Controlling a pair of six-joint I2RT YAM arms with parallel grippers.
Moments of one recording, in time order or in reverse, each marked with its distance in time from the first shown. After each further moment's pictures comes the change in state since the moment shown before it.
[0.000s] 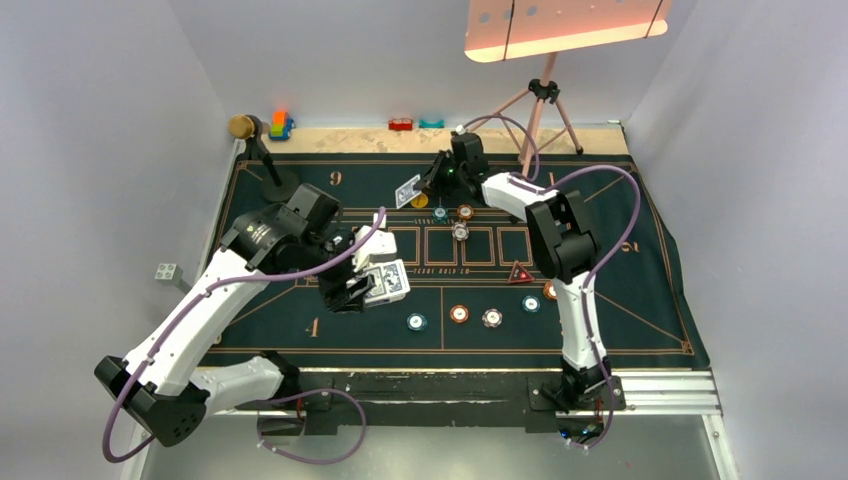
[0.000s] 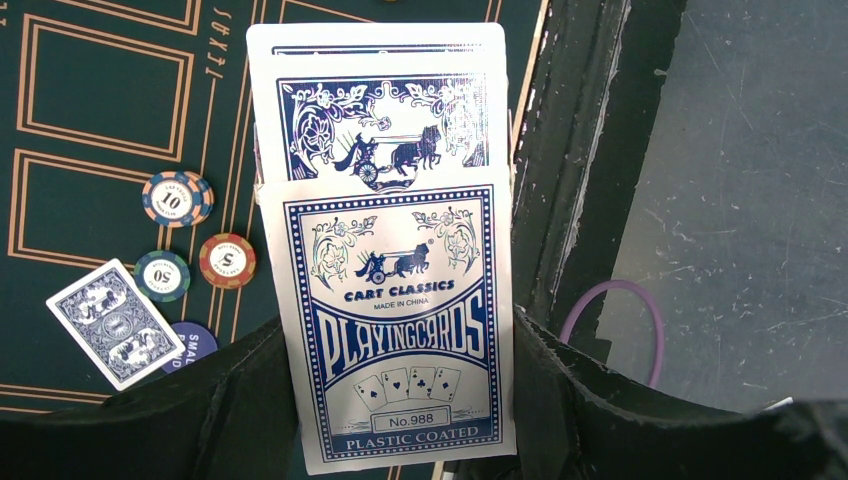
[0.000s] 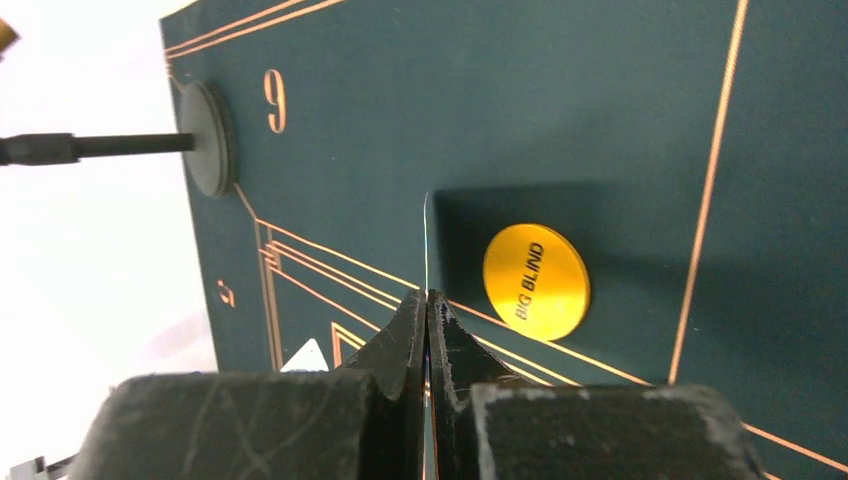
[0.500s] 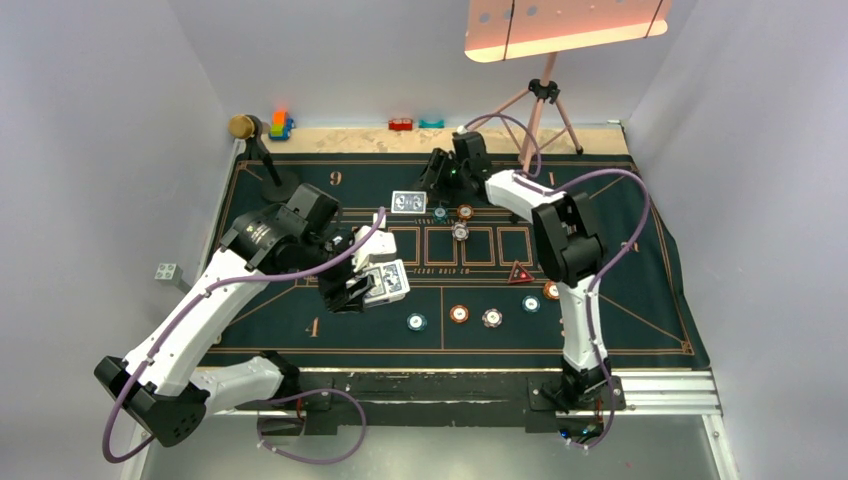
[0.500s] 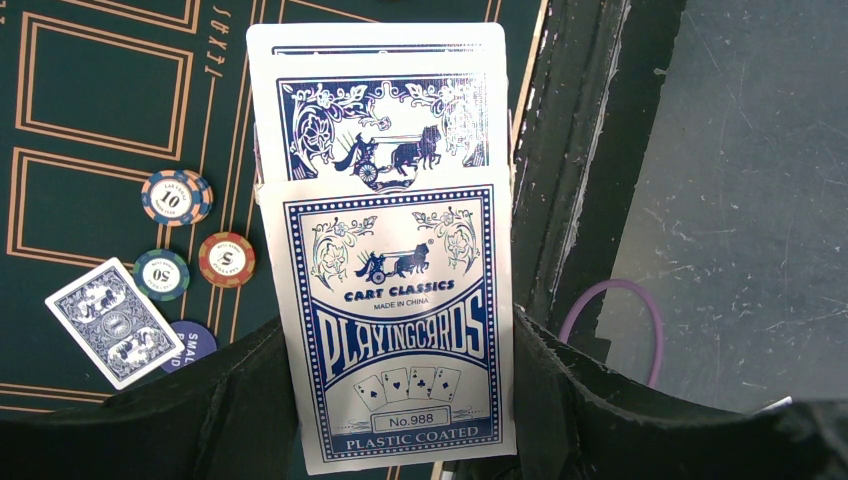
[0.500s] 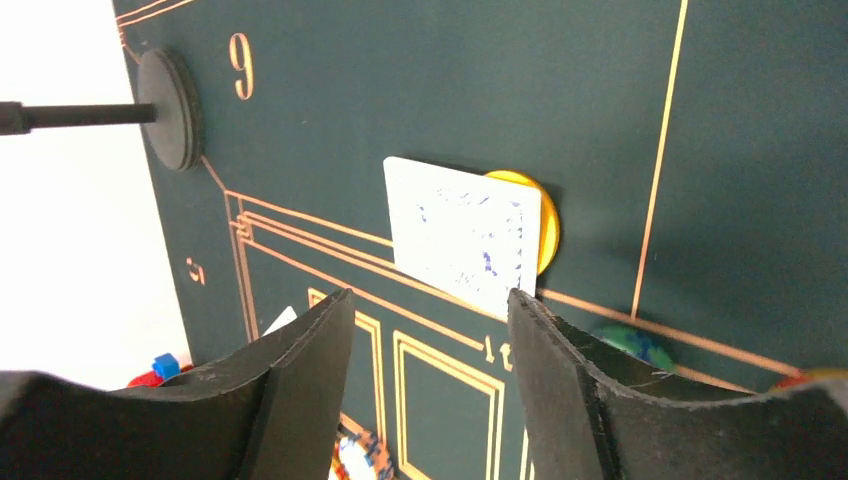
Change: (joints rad) left arm 0.001 -0.002 0.000 -0.003 0.000 0.000; right arm 0.002 -0.030 -0.003 -0.137 0.021 -0.056
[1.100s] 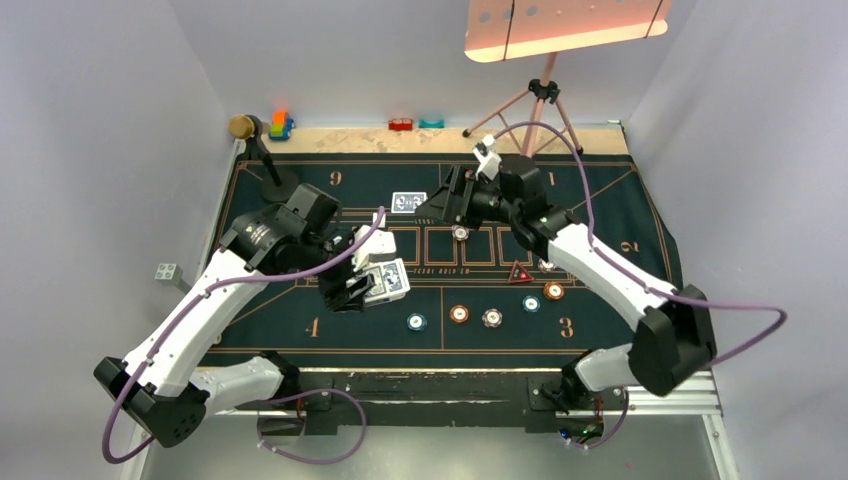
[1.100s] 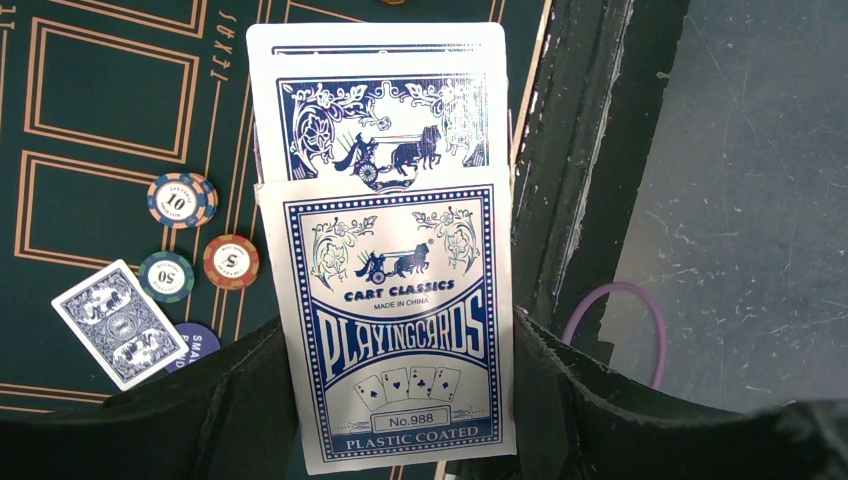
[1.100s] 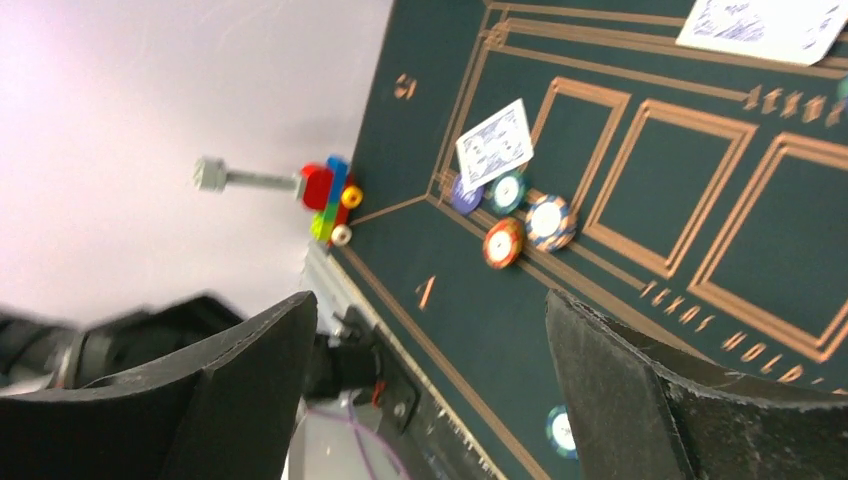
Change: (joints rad) left arm 0.002 -0.003 -0.001 0.007 0.000 0.000; right arm 0.074 -0.777 -0.535 0.060 -0.158 -0.002
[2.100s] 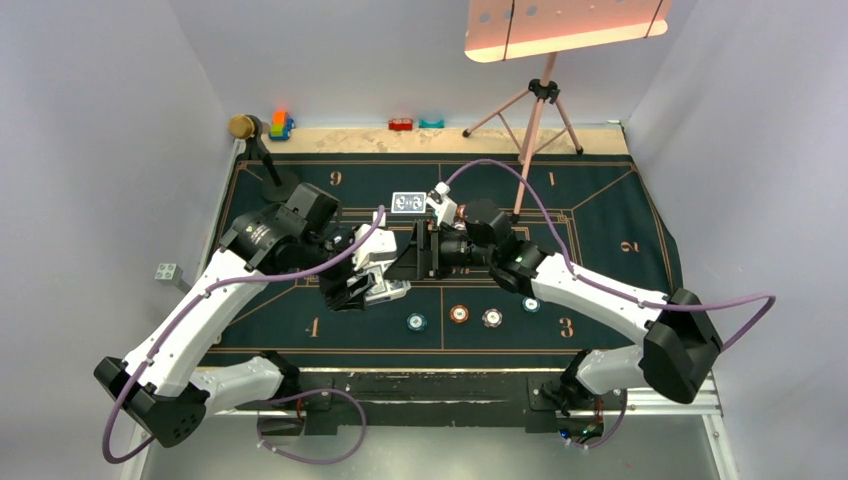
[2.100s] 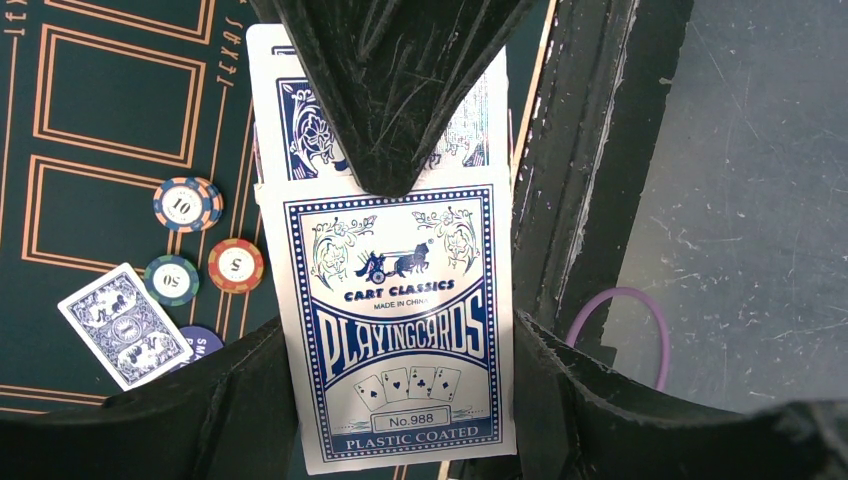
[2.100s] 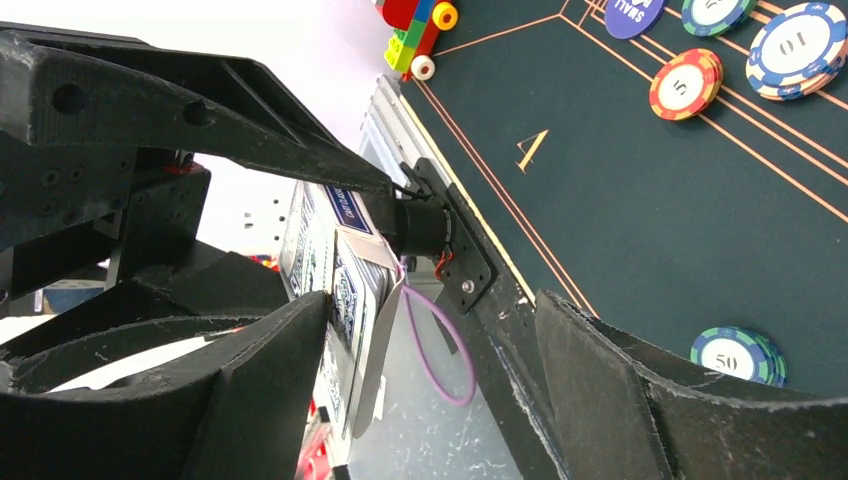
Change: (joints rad) left arm 0.000 0.000 0.000 0.014 0.000 -0.004; right arm 0.307 -0.097 -0.184 0.116 -0.078 0.078
